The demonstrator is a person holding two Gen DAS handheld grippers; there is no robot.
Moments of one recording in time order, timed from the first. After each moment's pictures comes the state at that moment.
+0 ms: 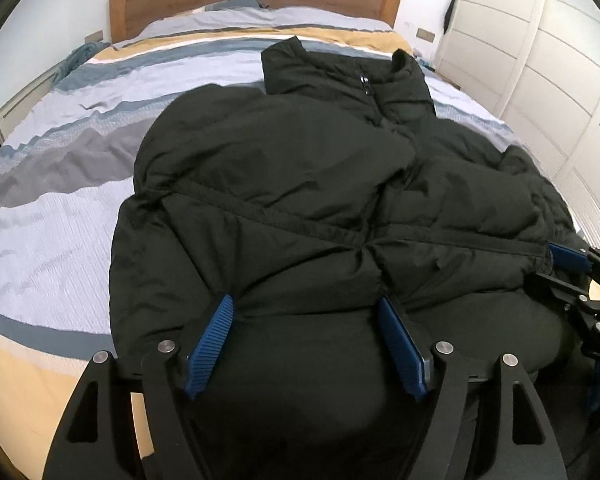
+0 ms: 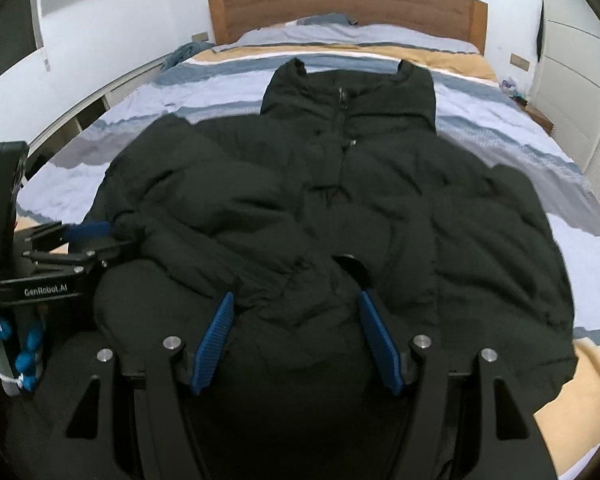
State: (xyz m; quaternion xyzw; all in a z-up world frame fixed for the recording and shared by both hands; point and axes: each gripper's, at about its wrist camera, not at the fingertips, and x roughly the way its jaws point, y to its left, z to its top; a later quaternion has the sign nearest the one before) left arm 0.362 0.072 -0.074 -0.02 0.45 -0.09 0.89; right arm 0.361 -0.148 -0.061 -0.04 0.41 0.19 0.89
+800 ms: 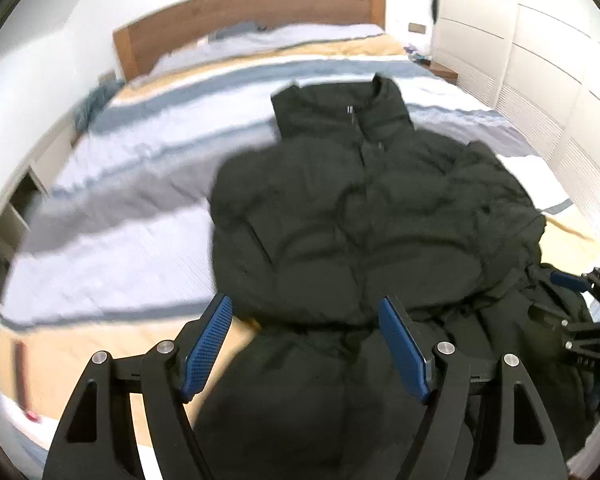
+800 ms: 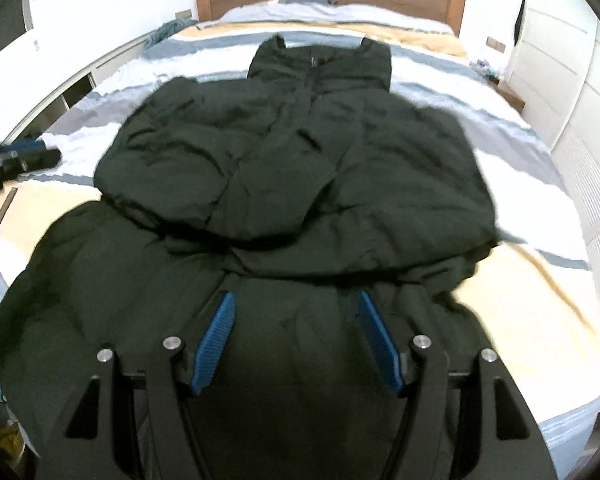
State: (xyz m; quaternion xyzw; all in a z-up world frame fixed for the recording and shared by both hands) left arm 0.271 0.068 0.060 0.07 0.44 -0.06 0.89; right arm 0.247 -0.190 -0.024 -0.07 0.45 0.14 0.88
